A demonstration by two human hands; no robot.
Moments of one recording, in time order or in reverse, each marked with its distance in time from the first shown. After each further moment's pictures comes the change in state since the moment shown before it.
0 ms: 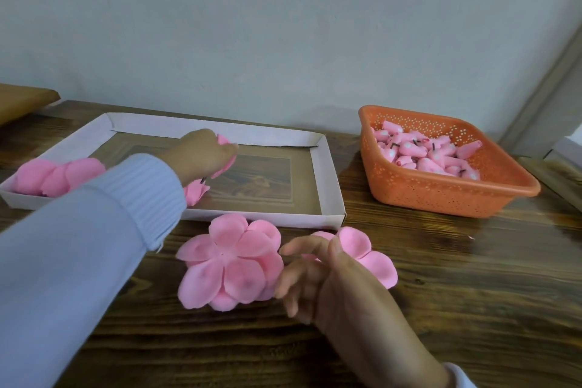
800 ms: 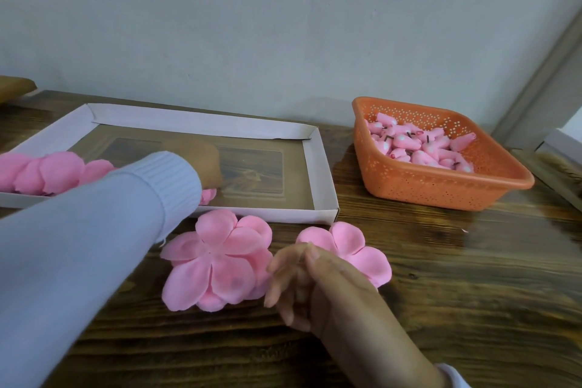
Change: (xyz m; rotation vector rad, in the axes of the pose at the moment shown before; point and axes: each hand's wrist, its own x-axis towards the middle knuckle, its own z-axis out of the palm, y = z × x) left_hand 0.021 -0.007 0.025 0.730 -0.211 -0.087; right_hand -0.003 0.002 0.002 -0.112 0.015 -0.020
